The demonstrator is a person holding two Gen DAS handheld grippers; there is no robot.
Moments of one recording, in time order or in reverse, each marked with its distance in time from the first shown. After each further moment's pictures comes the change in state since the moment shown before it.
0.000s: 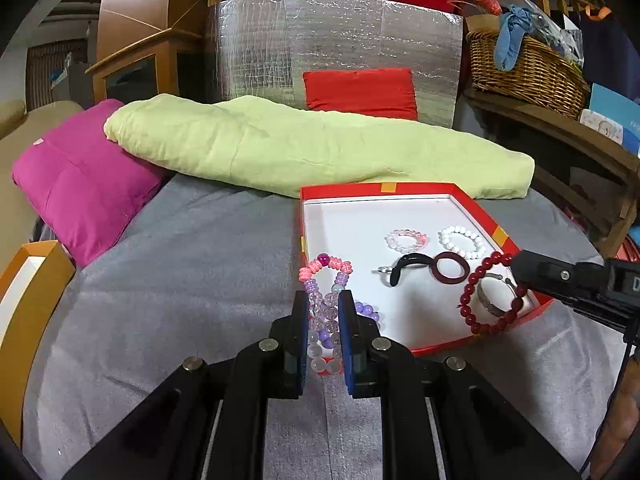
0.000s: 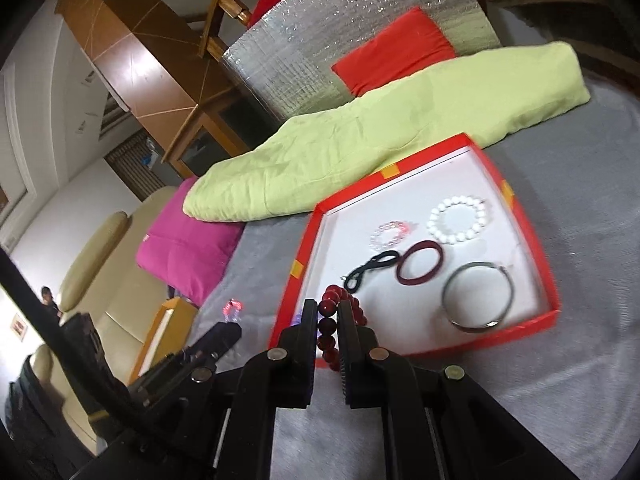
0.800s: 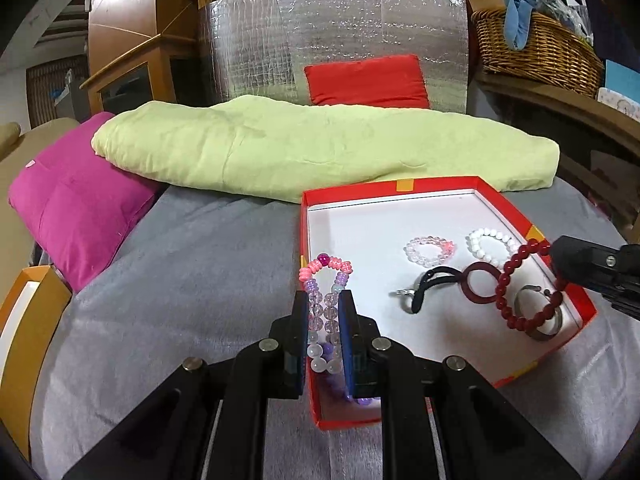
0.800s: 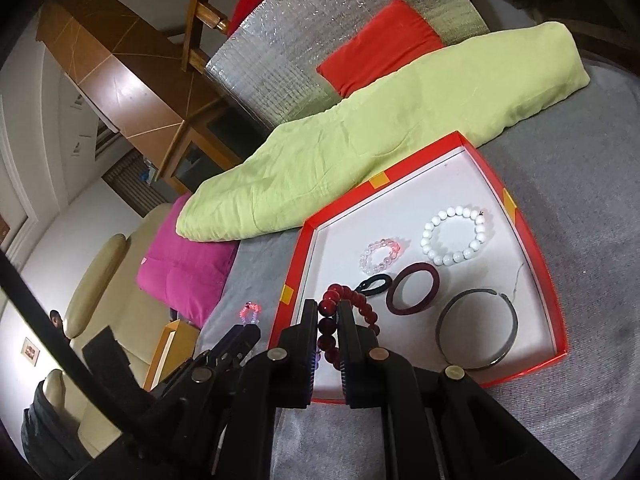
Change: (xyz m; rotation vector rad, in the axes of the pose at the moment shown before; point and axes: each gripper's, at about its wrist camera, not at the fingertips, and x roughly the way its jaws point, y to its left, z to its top) left arm 0.049 -0.013 0.017 0.059 0.013 0.077; right arm 0.014 -0.021 0.025 0.056 -0.005 0.009
